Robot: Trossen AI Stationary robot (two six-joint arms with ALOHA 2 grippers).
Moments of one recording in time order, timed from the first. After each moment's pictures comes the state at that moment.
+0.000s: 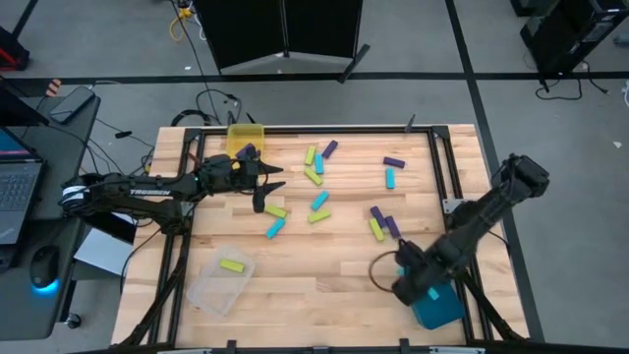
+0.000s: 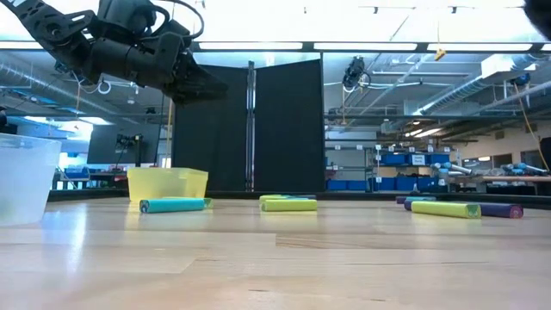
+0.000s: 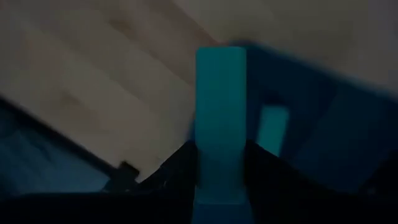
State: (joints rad) left arm 0.30 1.07 0.40 0.50 0.08 0.04; right arm 0.73 1.45 1.06 -1.03 -0.12 1.70
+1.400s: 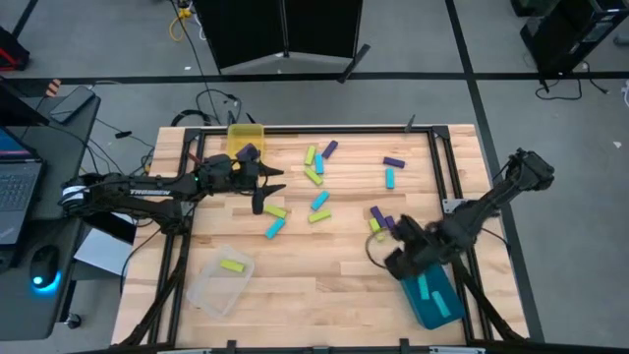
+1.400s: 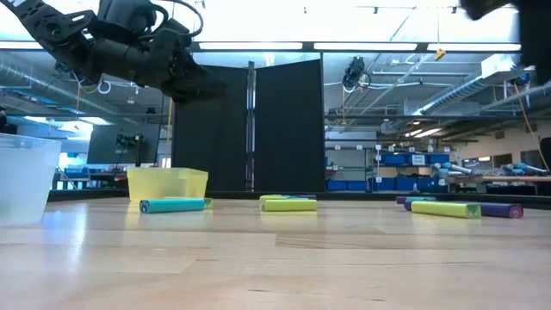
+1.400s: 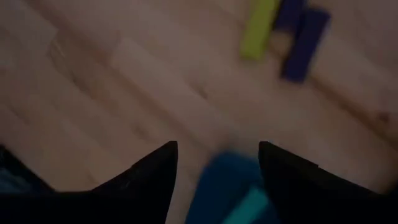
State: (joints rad) left arm 0.30 1.07 0.40 0.50 0.14 0.02; right arm 0.58 1.37 1.13 -1.15 0.17 1.51
